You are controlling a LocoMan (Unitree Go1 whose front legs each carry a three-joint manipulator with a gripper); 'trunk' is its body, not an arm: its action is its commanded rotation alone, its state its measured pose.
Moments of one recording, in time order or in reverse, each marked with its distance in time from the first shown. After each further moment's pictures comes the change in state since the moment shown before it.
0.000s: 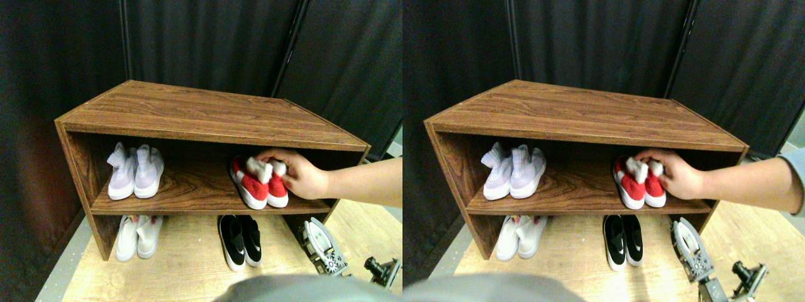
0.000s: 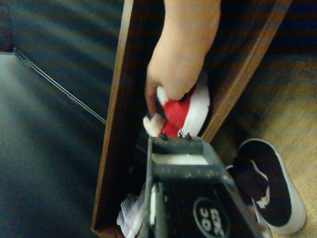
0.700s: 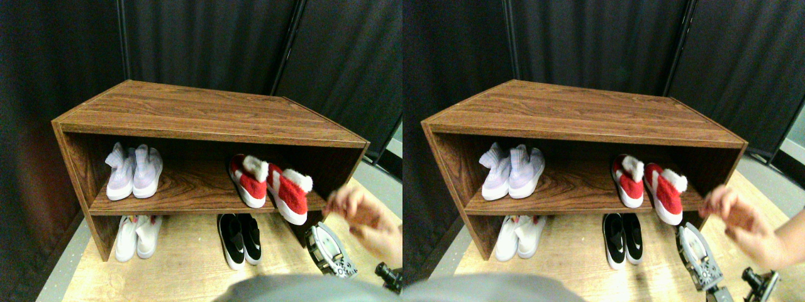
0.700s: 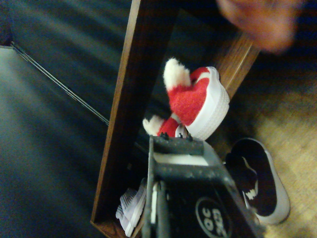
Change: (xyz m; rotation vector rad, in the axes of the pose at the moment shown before) right arm -0.015 0.004 0.003 0.015 0.008 -0.012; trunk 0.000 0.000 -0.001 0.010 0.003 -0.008
